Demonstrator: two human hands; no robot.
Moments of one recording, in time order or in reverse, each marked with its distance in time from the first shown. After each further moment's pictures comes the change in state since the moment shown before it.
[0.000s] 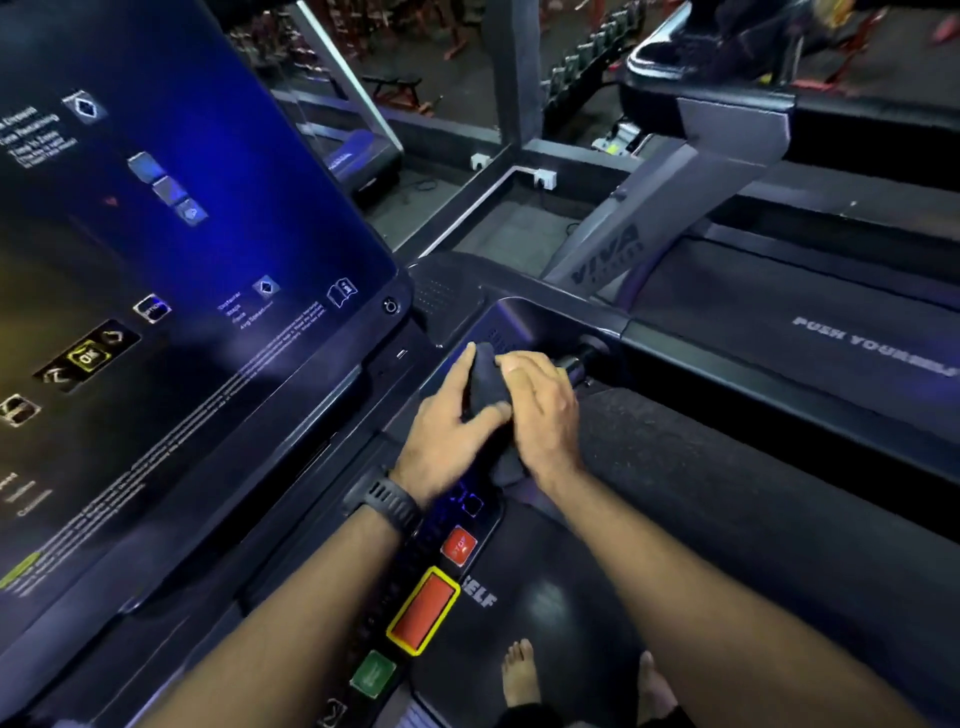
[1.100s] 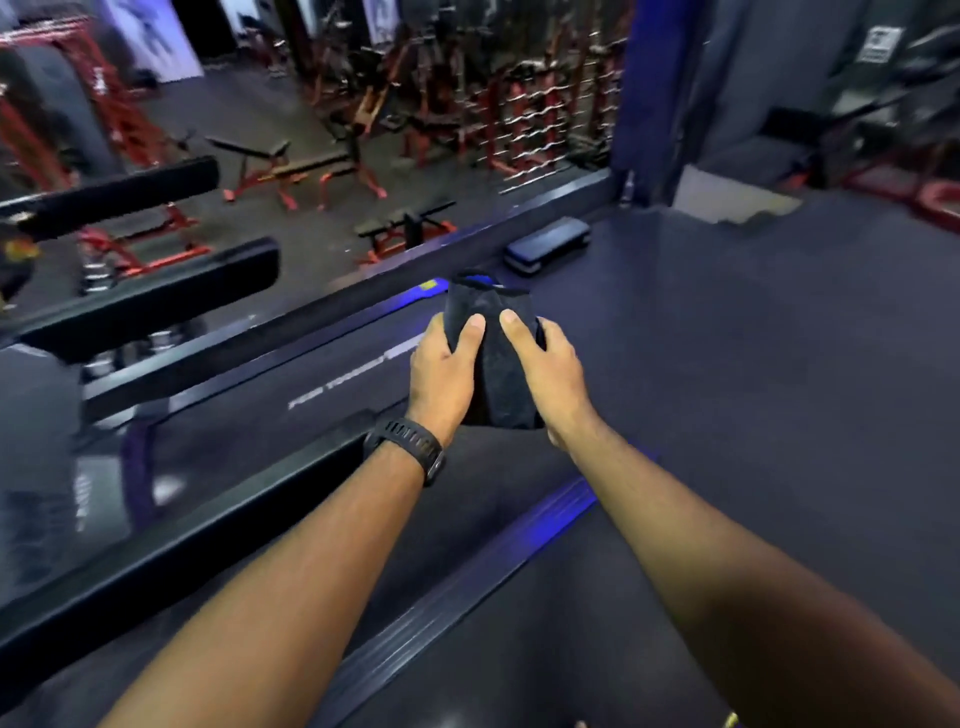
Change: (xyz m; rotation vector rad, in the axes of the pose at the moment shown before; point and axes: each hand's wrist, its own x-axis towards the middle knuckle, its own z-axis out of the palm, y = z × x) left_hand -0.215 0.388 0.406 -0.417 -0.786 0.677; right_hand -0.249 0.028 -0.555 0.091 1.137 0.556
